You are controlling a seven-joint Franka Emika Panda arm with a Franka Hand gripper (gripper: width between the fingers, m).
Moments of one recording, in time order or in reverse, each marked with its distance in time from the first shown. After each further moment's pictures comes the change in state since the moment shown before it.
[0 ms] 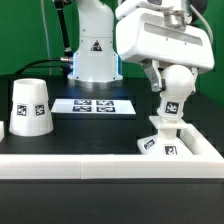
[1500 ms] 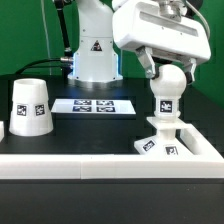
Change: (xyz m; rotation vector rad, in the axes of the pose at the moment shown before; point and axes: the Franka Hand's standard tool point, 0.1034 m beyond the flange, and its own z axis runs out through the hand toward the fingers) arm -0.001 0.004 -0.025 -0.021 0.030 0.014
